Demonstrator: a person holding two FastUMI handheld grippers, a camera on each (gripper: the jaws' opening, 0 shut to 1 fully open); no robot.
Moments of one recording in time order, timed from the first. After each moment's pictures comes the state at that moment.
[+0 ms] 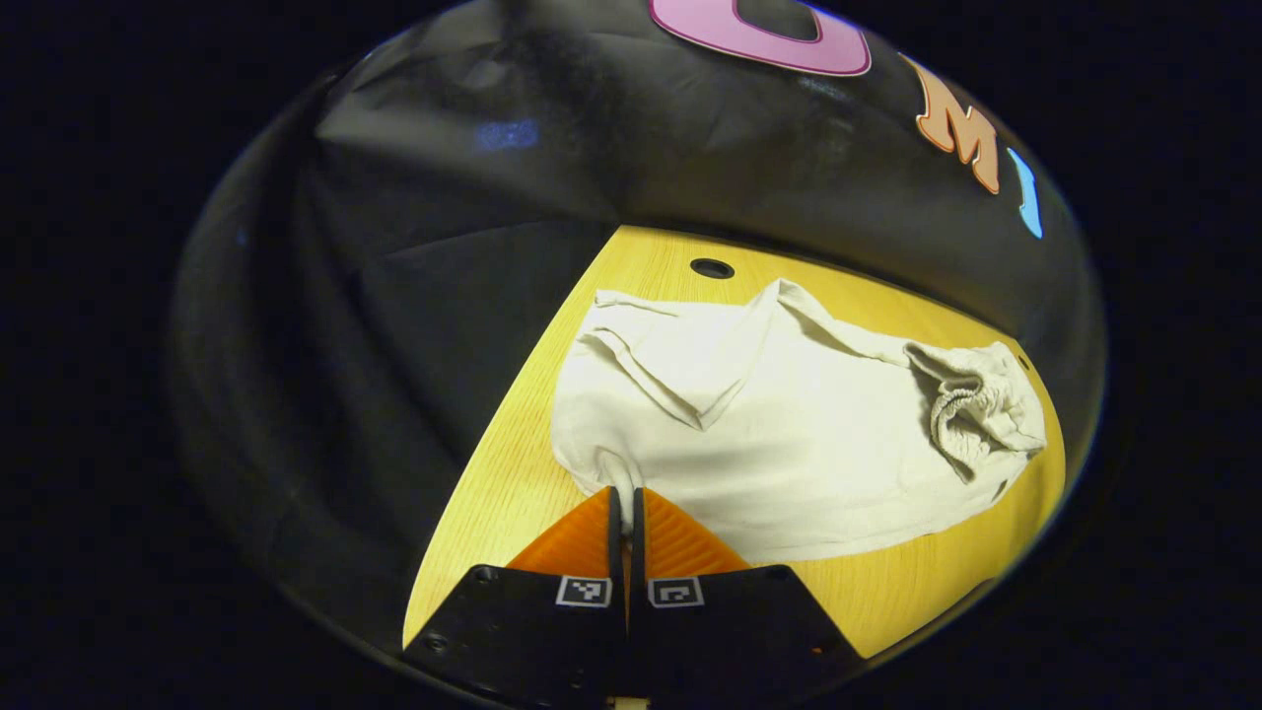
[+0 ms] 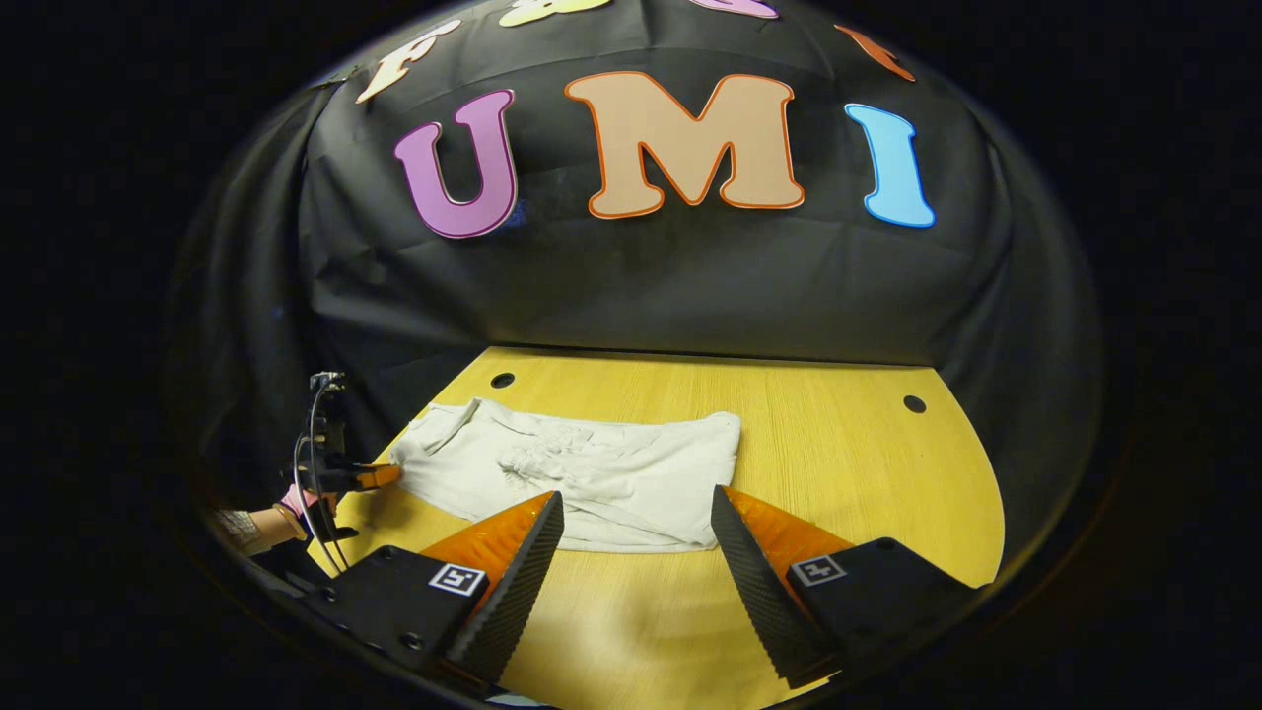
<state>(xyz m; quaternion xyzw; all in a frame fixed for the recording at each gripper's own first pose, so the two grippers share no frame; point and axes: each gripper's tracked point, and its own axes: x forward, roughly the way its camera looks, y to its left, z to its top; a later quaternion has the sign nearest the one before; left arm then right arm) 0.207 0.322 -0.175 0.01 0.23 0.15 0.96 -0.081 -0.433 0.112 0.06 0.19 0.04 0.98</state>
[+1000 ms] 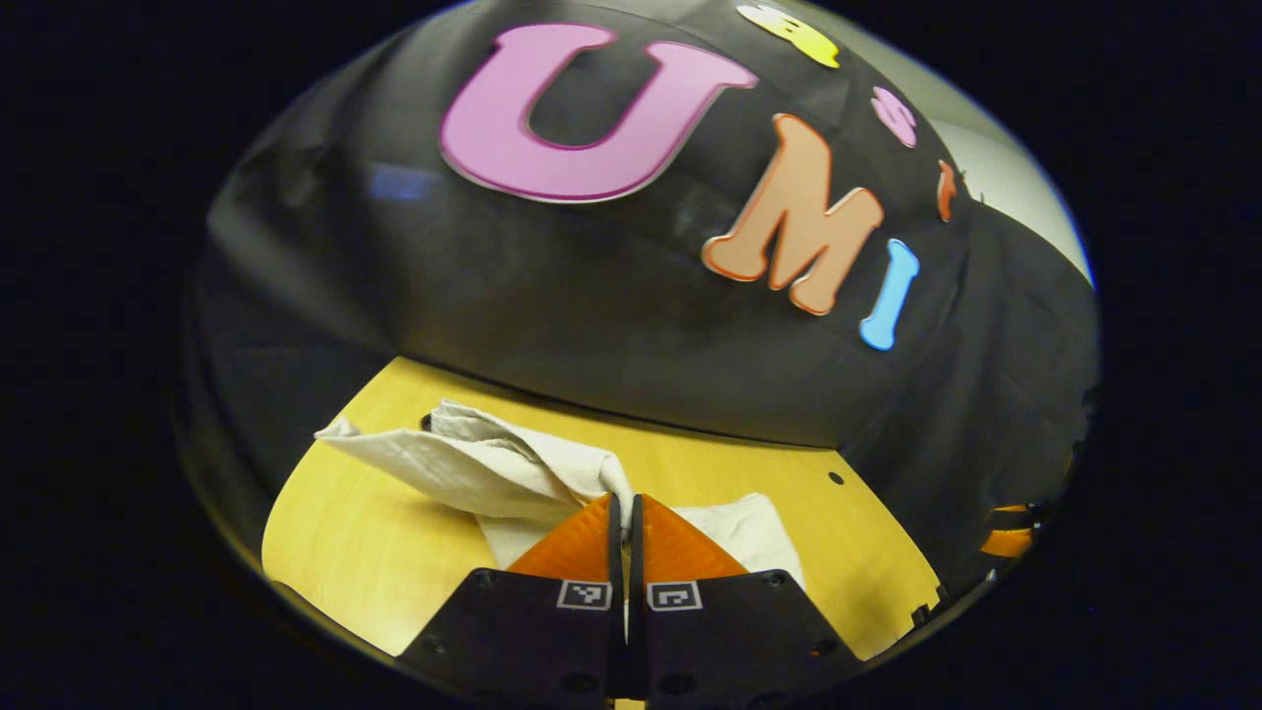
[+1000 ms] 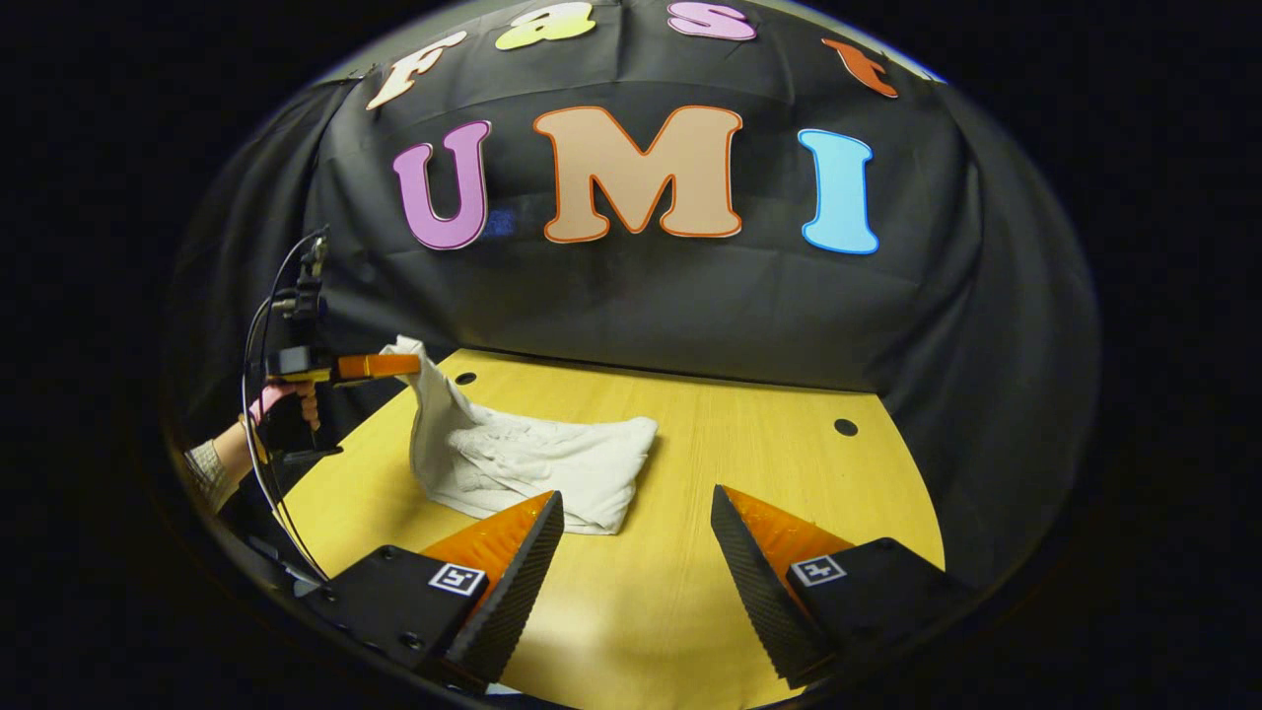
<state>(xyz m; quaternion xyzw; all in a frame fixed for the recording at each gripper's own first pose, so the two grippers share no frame) 0.276 0.034 -0.018 -0.02 0.08 -0.09 0.99 -0.141 -0.547 0.119 0.02 0.15 0.02 0.99</state>
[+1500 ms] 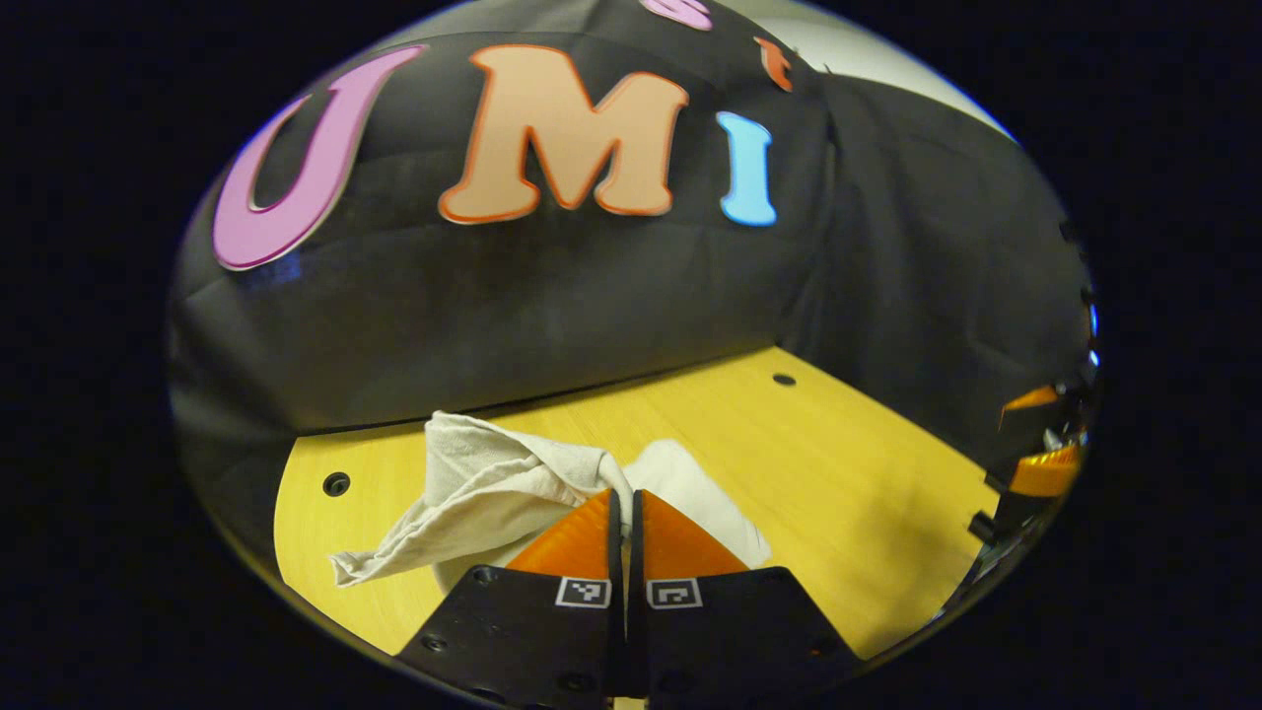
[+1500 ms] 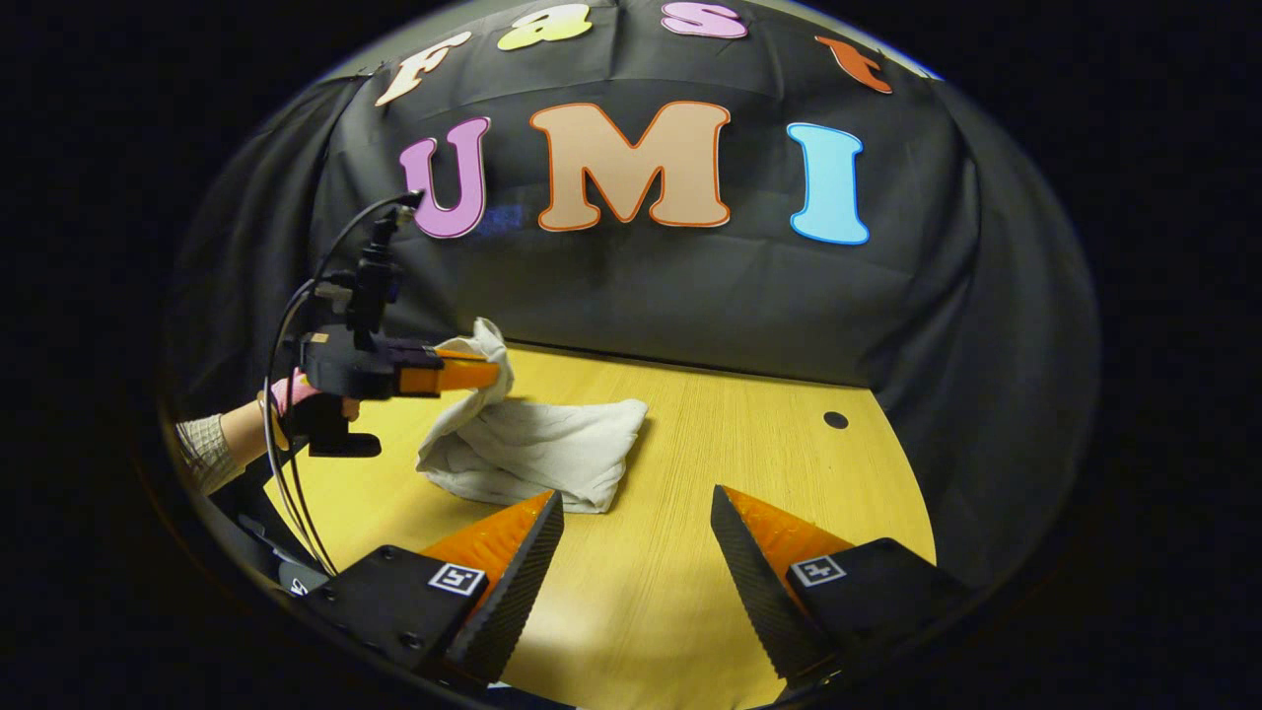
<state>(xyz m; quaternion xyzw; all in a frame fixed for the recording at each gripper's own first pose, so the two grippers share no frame) 0.294 -0.098 -0.107 0.20 0.16 -0.17 0.95 -0.153 -0.575 0.091 0.01 0.16 0.04 0.99</state>
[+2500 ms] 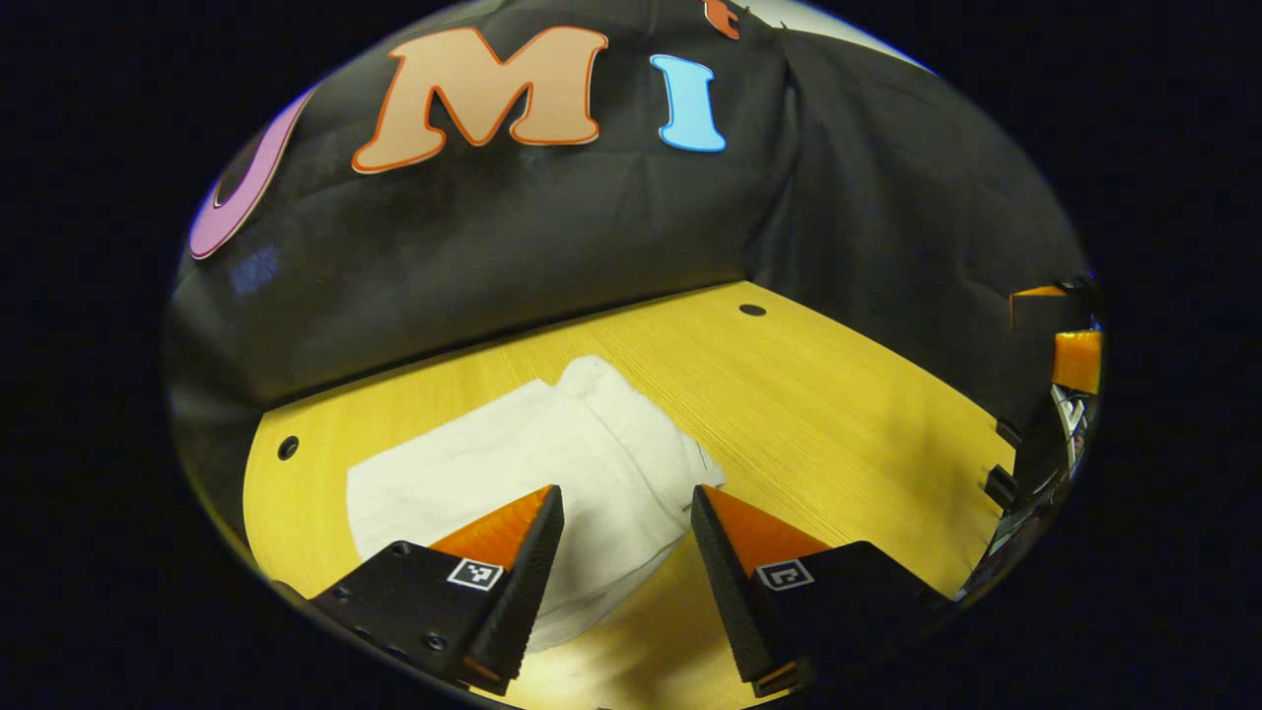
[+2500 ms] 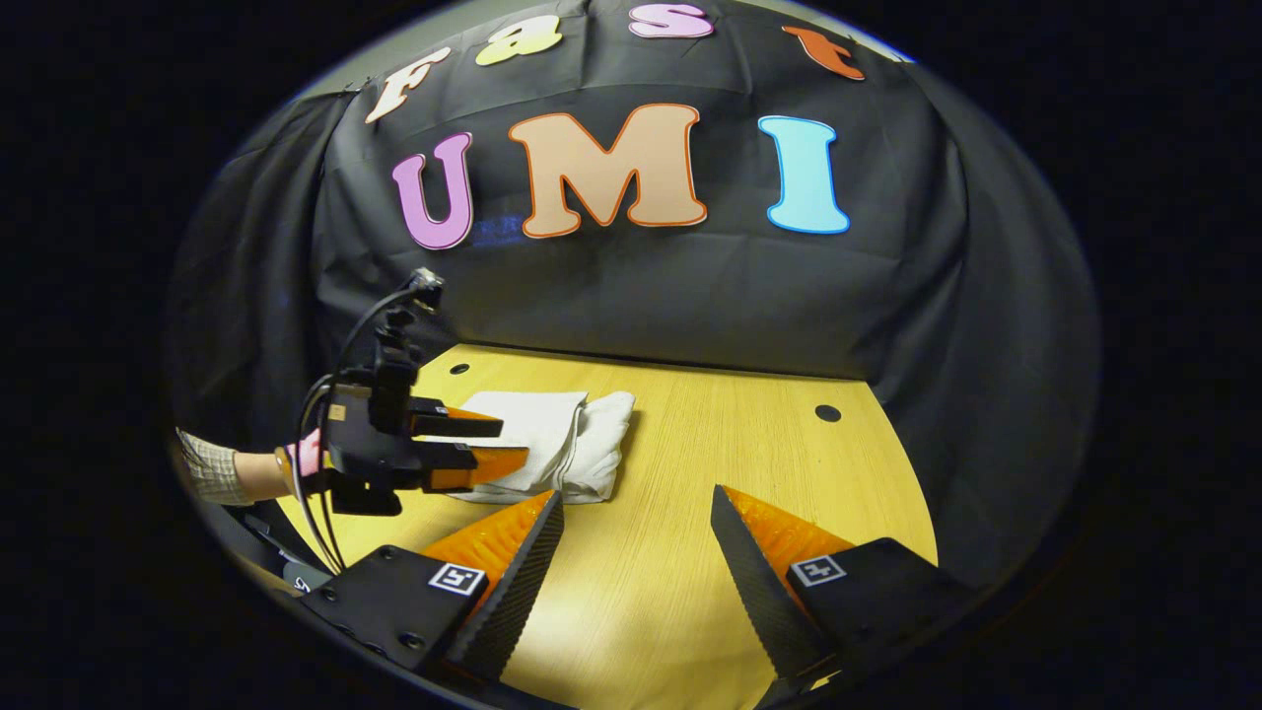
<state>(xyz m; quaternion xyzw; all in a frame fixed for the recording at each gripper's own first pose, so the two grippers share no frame) 0.275 -0.131 -0.166 0.20 0.18 -0.16 0.95 -0.163 -0.613 0.084 0.03 0.14 0.05 0.99</state>
